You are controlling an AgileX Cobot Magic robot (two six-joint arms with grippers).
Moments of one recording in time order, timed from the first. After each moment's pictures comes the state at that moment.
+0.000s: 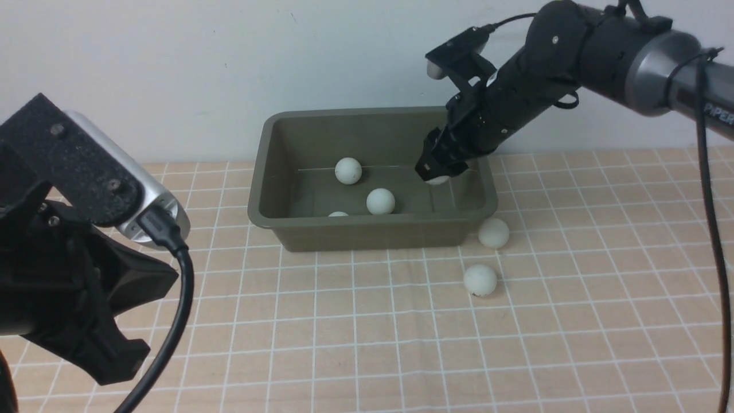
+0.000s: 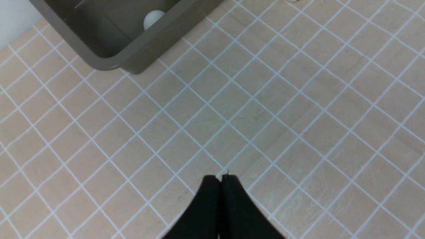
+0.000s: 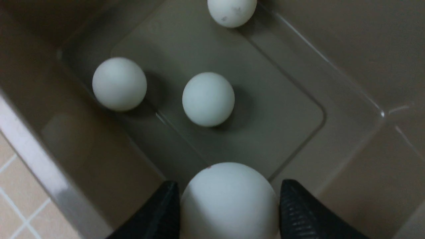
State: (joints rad) right arm 0.34 2.15 -1.87 0.44 0.93 -0.62; left arm -0.34 0.92 -0.94 -0.25 0.94 0.47
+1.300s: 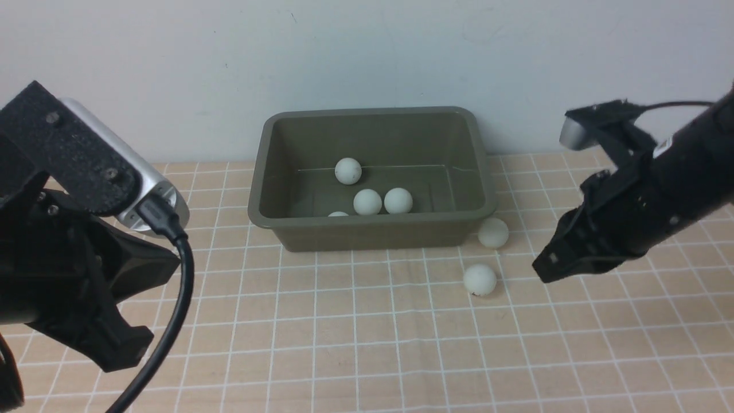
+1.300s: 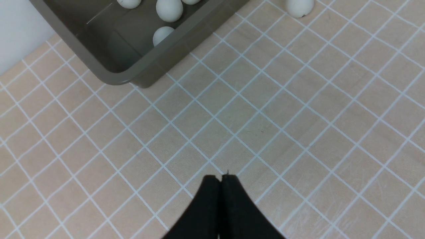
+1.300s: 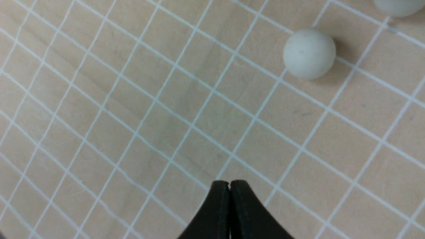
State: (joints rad) right arm 0.24 1.54 -1.11 0.52 1.00 -0.56; left arm -0.34 0.92 -0.94 -0.25 0.90 0.47
